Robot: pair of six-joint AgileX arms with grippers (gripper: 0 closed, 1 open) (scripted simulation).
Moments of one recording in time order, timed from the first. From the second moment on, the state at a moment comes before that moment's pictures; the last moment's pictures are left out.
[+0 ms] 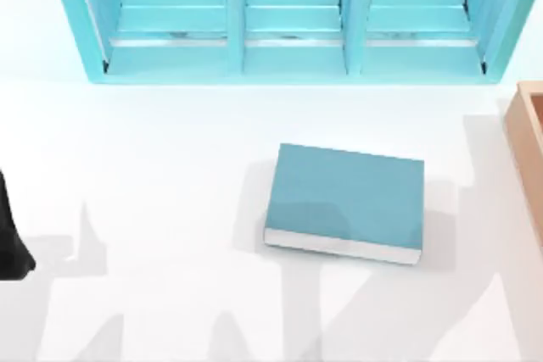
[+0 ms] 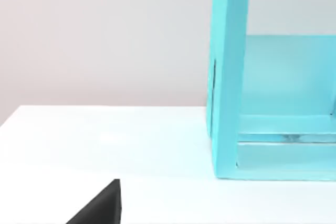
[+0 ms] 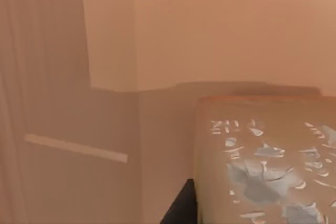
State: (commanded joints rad) left arm 0.00 0.00 0.00 0.00 0.00 0.00; right arm -0.29 1.92 1.27 -0.91 0.01 -0.26
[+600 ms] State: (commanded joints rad) left arm 0.00 0.00 0.00 0.00 0.00 0.00; right arm -0.10 1.74 1.56 -1.38 0.06 0.07
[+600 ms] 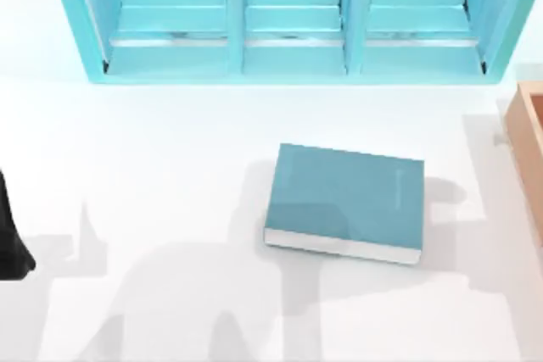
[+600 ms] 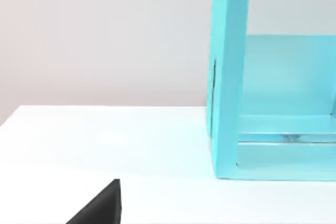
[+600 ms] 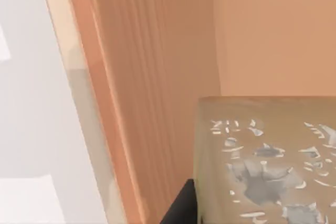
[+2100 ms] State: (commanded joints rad) left arm 0.00 0.00 0.00 0.00 0.00 0.00; right arm 0.60 2.18 1.89 -1.28 0.00 0.63
